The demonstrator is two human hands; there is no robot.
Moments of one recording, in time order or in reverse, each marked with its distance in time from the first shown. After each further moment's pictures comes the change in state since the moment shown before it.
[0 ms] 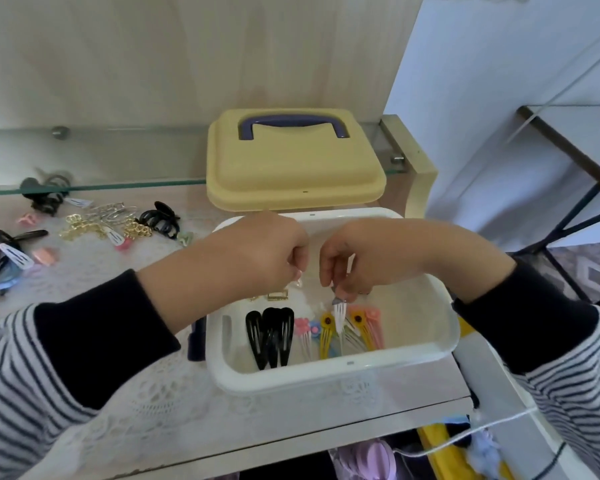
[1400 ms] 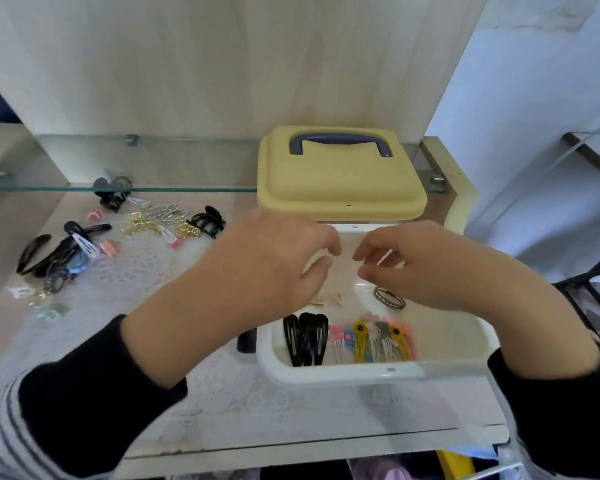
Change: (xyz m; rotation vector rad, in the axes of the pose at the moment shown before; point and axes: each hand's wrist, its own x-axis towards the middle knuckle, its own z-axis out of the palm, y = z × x) left_hand -0.056 -0.012 -0.007 0.189 0.502 0.205; right_hand -0.030 -0.032 0.006 -0.068 0.376 0.098
